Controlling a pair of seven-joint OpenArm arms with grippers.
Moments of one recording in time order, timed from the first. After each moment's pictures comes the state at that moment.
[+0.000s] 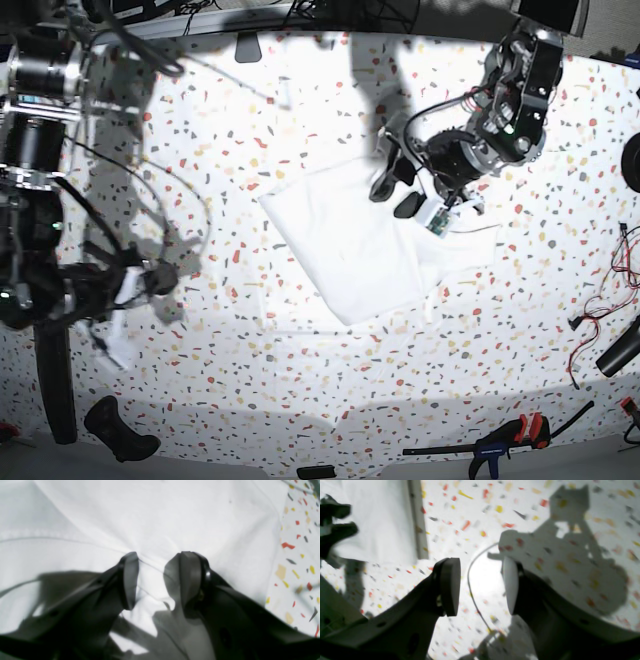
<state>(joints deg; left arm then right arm) 4.0 -13.1 14.3 83.0 -15.2 -28.0 25.4 25.4 25.2 7.0 81.9 50.7 35.0 -86.6</state>
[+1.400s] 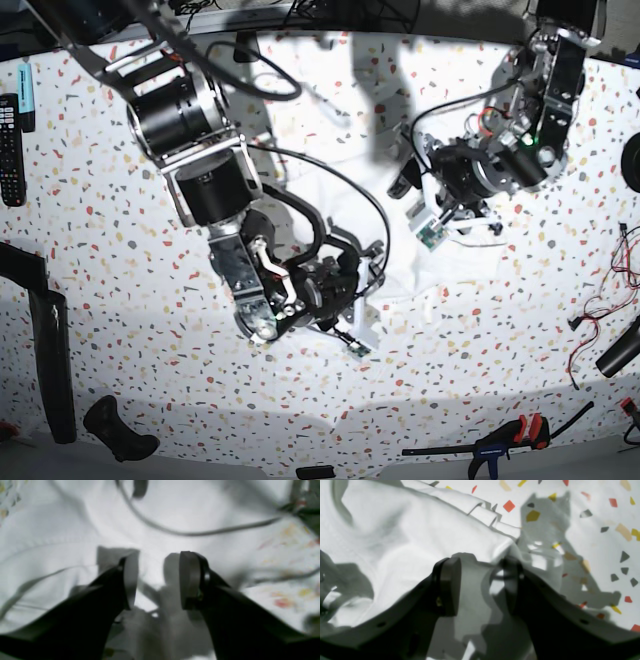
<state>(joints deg) 2.7 -15.9 14.6 106.5 -21.7 -27.1 54.4 35.7 -1.5 -19.5 47.7 13.3 33.9 -45.3</state>
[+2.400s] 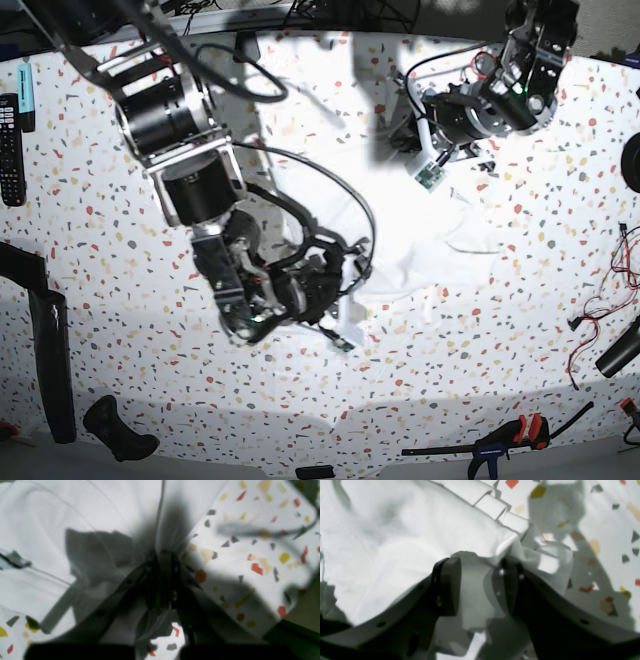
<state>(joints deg) 13.1 -15.6 14.5 102.2 -16.6 -24.1 47.9 35.6 2.0 -19.6 47.8 19.3 34.5 -54.6</state>
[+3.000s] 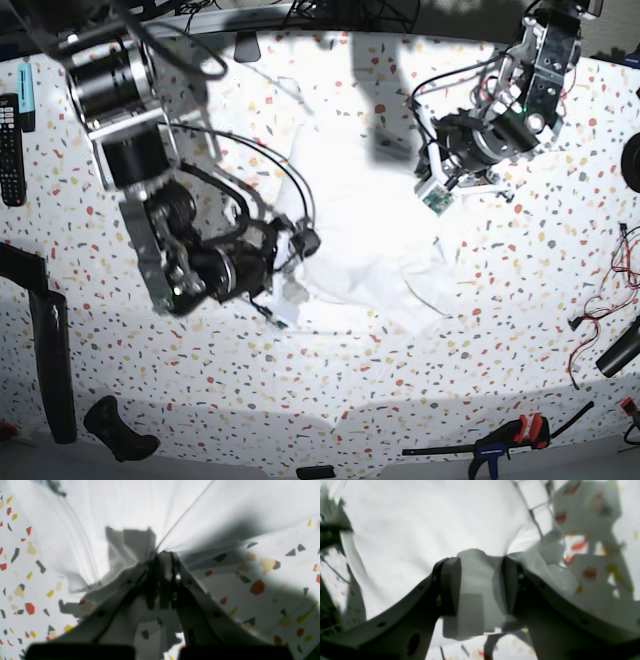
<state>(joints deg) 9.2 -16.7 14.6 101.8 -8.0 -22.2 46.9 26.0 14.8 -19.6 64.6 35.5 35.4 -65.4</state>
